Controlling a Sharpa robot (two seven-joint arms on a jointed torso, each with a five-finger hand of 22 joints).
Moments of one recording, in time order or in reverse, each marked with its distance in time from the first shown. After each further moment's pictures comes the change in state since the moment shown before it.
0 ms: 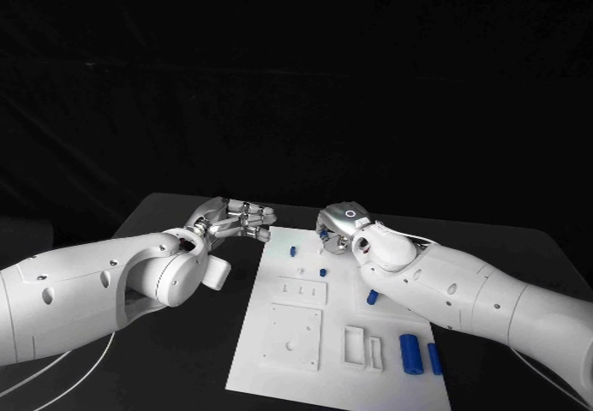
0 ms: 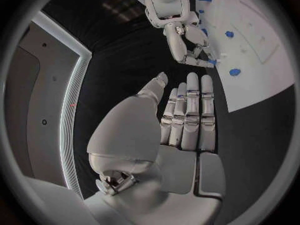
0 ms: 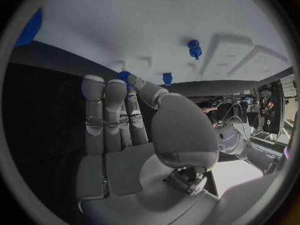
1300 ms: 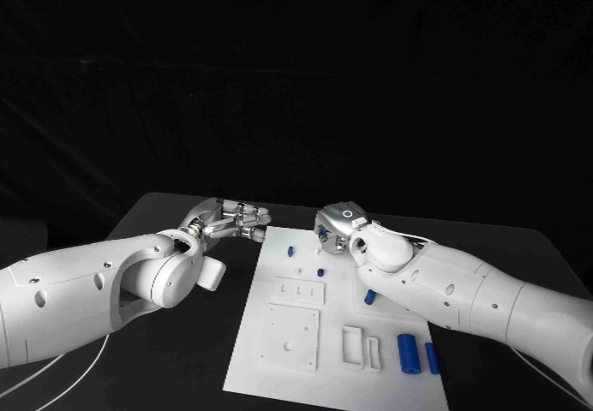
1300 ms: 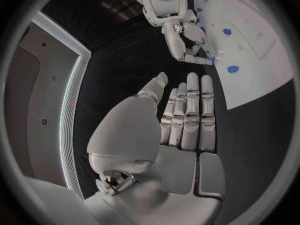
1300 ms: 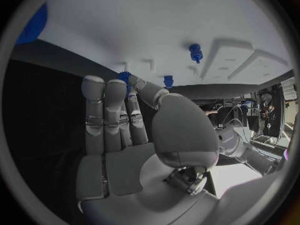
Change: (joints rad) left arm 0.001 -0.001 0.000 -0.008 -0.003 0.000 -0.001; left_hand 0.000 0.000 -0.007 -0.007 0.000 0.000 0.000 0.000 0.000 -0.004 0.004 0.000 0.001 0.000 0.000 0.000 0.000 0.000 0.000 0.000 -0.007 -0.002; right arm 0.003 -0.013 -0.001 0.020 -0.033 0.022 -0.029; right_hand -0.009 -0.008 0.003 -0.003 0.008 0.000 0.000 0.000 0.000 0.000 0.000 -0.003 -0.001 0.000 0.000 0.000 0.000 -0.001 0.000 0.000 -0.022 0.027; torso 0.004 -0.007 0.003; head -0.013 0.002
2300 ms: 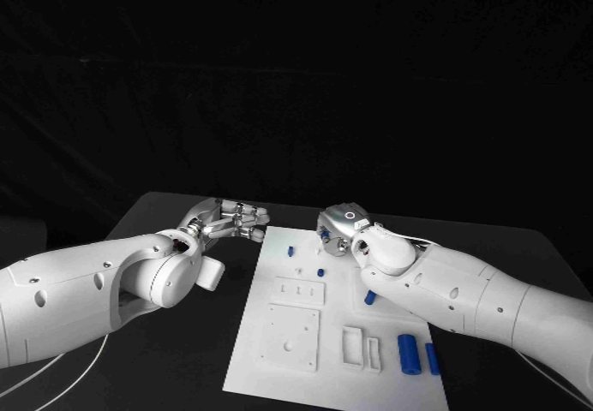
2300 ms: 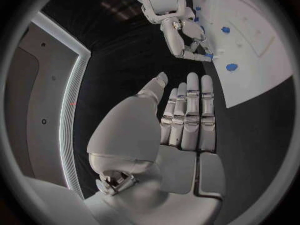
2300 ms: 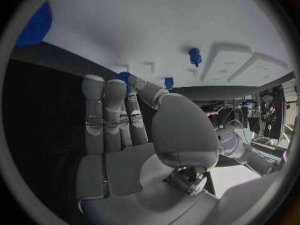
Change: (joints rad) left arm 0.000 0.000 0.000 -0.007 -0.001 0.000 0.000; left_hand 0.000 0.000 0.000 0.000 0.000 0.000 0.000 0.000 0.000 0.000 0.000 0.000 0.000 0.000 0.000 0.000 0.000 0.000 0.000 0.000 0.000 0.000; right arm -0.006 -0.018 0.001 0.026 -0.016 -0.003 -0.023; right_hand 0.001 0.001 -0.007 0.013 0.000 0.000 0.000 0.000 -0.001 0.000 0.000 0.002 0.001 0.000 0.000 -0.003 -0.003 -0.001 0.000 0.000 -0.036 0.015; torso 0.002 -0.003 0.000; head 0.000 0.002
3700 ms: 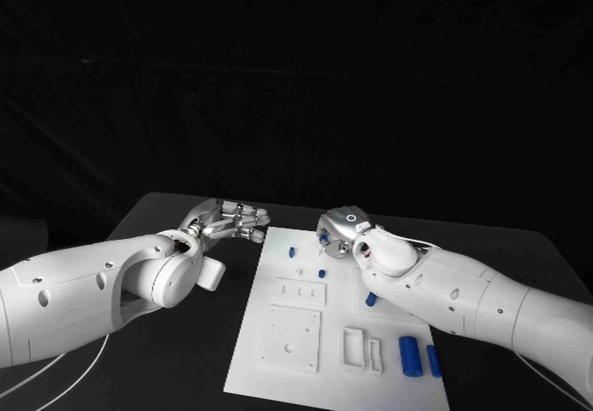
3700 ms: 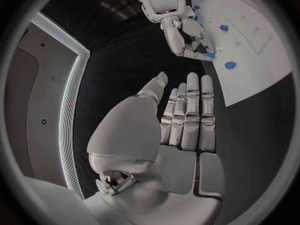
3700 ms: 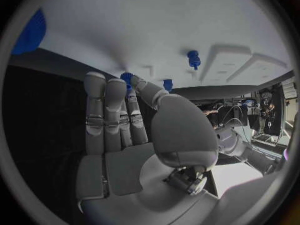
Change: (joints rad) left arm 0.000 0.005 -0.002 -0.011 0.000 0.001 -0.001; left_hand 0.000 0.000 -0.003 -0.003 0.000 -0.004 0.004 0.000 0.000 -0.007 0.000 0.000 0.000 0.000 0.000 0.000 0.000 0.000 0.000 0.000 0.000 0.000; right arm -0.005 0.003 -0.002 -0.017 0.030 -0.006 0.025; right_hand 0.008 -0.019 -0.079 0.008 -0.020 -0.045 0.012 -0.003 -0.002 -0.034 -0.003 0.001 0.002 0.003 0.003 -0.008 -0.005 0.000 0.006 0.006 -0.069 0.007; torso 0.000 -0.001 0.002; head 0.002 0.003
